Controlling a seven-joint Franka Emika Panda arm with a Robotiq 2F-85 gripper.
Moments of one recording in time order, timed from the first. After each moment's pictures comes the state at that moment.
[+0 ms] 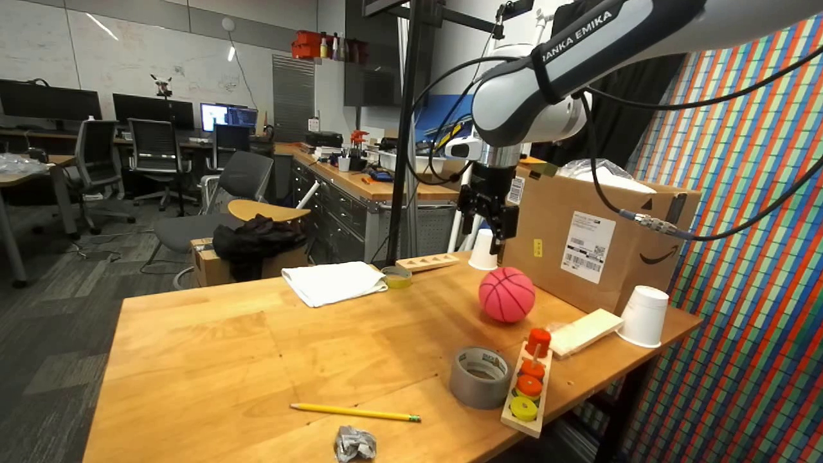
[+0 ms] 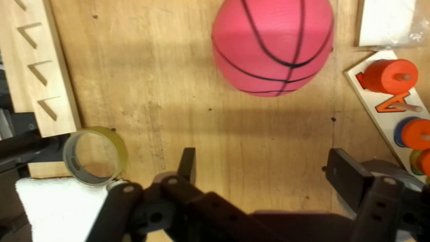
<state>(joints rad) -0.04 0.06 0.00 -2.01 -0.15 2.18 -1.48</state>
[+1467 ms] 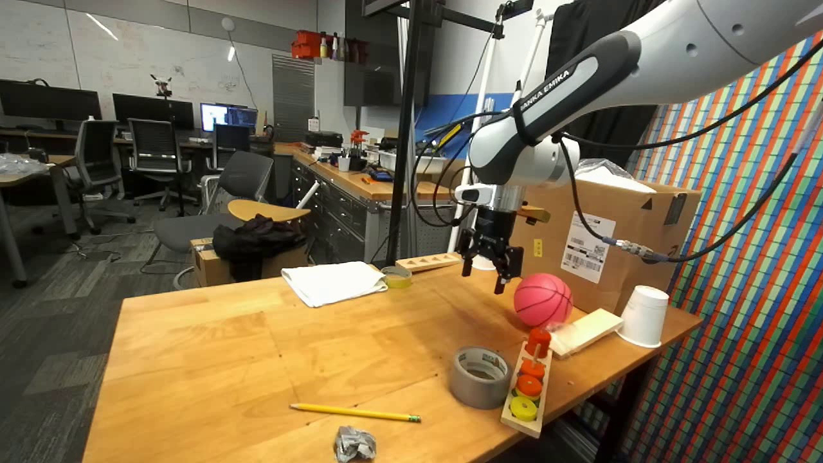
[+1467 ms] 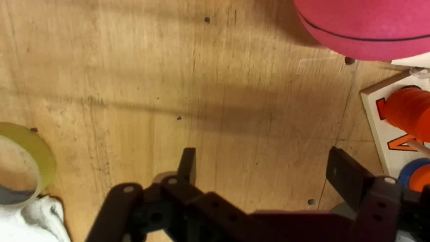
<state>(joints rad) -0.09 0.23 -0.04 -2.00 0.05 2.21 -1.83</state>
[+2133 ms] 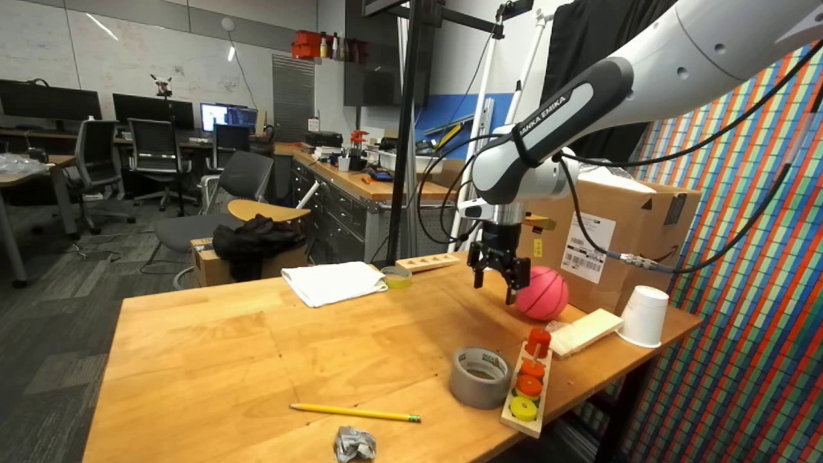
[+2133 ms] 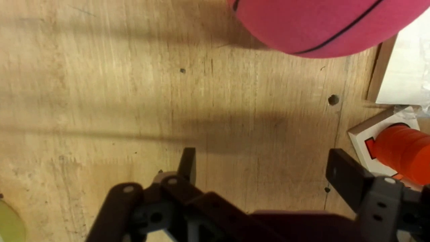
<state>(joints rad) -0.10 0.27 -0.05 -2.00 -0.06 2.22 -1.73</state>
